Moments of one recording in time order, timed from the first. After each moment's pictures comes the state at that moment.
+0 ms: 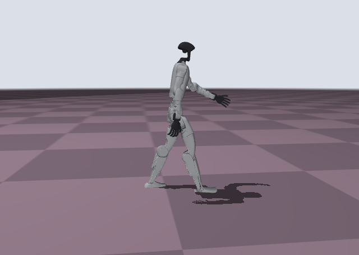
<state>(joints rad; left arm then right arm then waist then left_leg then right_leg) -0.76 0.43 -0.32 0.97 -0.47 -0.06 -0.06 0.04 -0.25 0.34 1.30 -0.12 0.10 0.12 -0.17 -0.07 0.17 0.28 -0.04 0.16 0.07 -0.46 -0.08 -0.28 -0.09 -0.34 -0.09 0.03 0.26</state>
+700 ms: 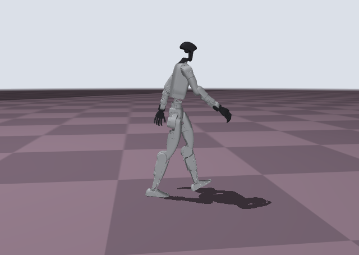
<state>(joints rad) 0.36 0.26 -0.15 1.23 -0.29 0.05 -0.17 -0.61 -0.37 0.36 1.01 -0.14 0.03 -0.08 0.34 -0.03 0.18 -0.25 0.03 0.47 -0.09 -0.14 -0.11 0.23 -0.02 0.05 0.01 -0.22 0.12</state>
